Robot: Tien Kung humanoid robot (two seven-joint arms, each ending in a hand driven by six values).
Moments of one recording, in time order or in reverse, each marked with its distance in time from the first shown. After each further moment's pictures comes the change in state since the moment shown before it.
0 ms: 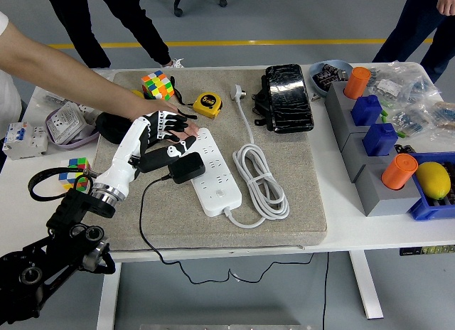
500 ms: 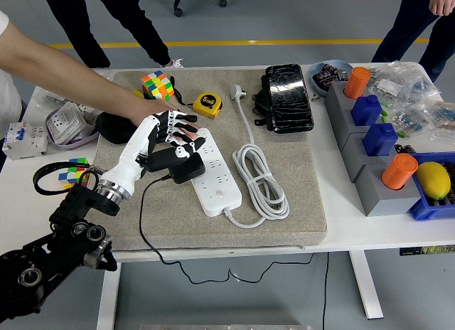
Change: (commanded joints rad) left arm -0.012 0.001 -0.007 -0.053 0.052 -0.027 0.076; right arm -0.002 0.000 0.005 0.000 -0.001 0.000 0.000
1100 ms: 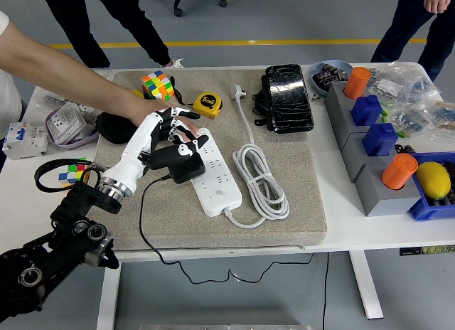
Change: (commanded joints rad) left arm -0.004 -0.004 -0.009 -0.019 0.018 -0.005 0.021; right arm -0.006 0.004 0.008 0.000 -0.003 0.000 0.000
